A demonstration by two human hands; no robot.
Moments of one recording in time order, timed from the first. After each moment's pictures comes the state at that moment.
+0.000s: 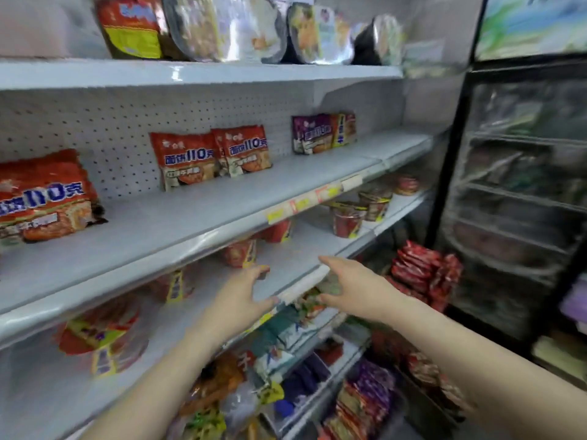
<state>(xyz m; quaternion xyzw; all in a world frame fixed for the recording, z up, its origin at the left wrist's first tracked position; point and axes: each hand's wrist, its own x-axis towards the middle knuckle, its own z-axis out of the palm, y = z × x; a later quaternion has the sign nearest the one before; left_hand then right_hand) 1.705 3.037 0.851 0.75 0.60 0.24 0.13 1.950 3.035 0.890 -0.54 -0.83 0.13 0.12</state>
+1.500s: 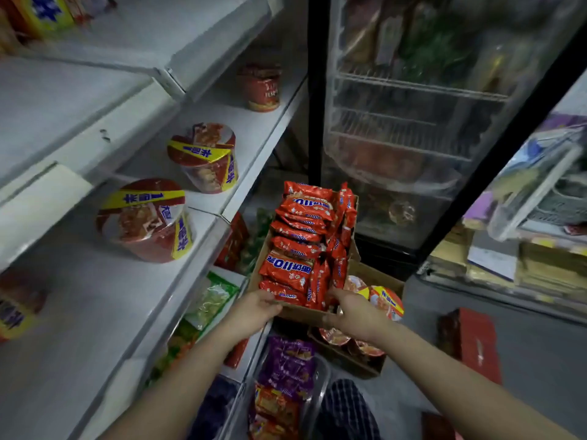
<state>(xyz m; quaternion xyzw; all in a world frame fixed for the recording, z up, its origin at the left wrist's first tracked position) 2.088 3.458 0.606 0.69 0.53 -0.04 0.48 2.298 3.343 0.621 -0.75 -0.52 0.40 0.09</state>
